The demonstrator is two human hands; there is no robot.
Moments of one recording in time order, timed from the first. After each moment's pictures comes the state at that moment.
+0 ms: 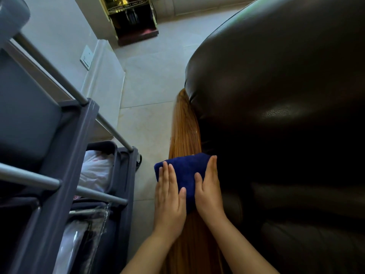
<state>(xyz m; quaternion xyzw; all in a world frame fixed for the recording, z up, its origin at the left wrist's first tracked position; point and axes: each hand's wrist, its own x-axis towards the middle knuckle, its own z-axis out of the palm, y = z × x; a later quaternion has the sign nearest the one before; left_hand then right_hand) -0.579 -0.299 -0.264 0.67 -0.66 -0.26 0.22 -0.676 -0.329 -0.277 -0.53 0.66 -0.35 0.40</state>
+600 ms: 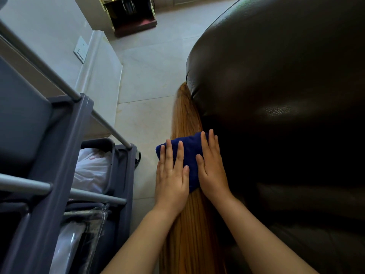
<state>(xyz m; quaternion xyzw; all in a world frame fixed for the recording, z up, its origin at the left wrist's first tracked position) -0.574 -0.359 -0.272 0.65 -0.70 -0.21 0.21 -0.687 -0.385 -0.288 -0.65 0.59 -0.36 0.32</state>
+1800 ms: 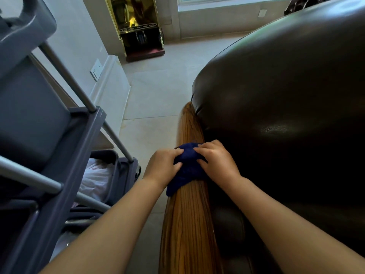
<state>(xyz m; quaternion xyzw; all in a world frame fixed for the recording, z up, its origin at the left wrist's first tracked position) -0.545 -0.406 -0.228 0.63 -0.74 -0.16 0.17 -0.712 -0.415 -0.241 -0.80 0.54 -0.23 0.15</state>
